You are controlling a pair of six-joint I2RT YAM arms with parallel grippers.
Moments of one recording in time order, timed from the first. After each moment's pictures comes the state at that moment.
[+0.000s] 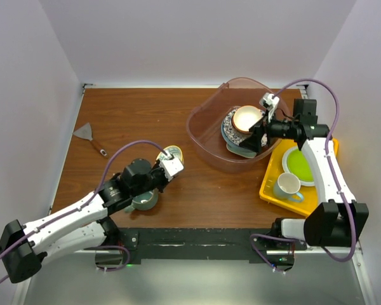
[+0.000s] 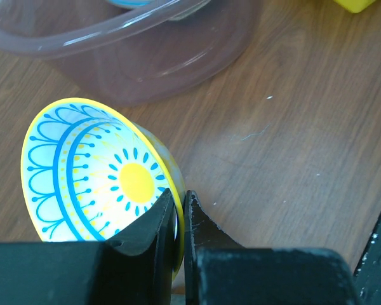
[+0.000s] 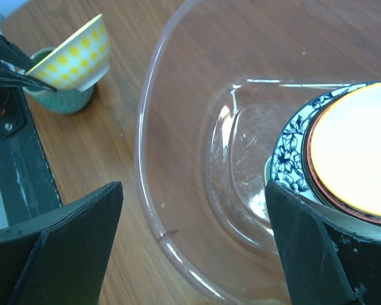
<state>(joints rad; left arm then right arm) -0.85 0.86 0.56 -0.10 0.05 0.22 -0.04 1.29 1.17 -0.69 -1.00 -0.45</state>
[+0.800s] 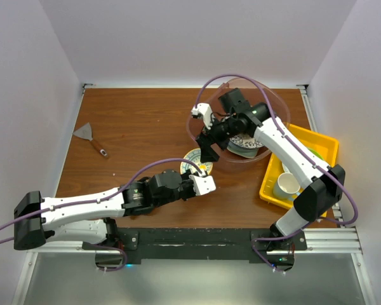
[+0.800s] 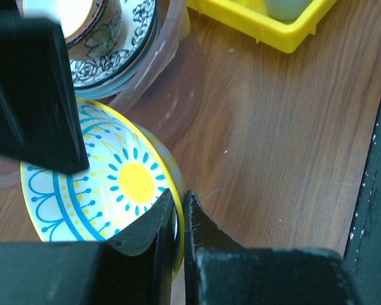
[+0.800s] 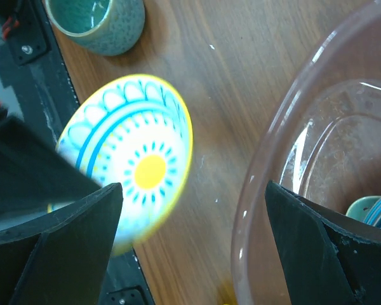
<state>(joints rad) -1.23 1.10 0.75 -0.03 -0.20 0.32 0.57 1.59 1.60 -1.02 -0.56 -0.37</state>
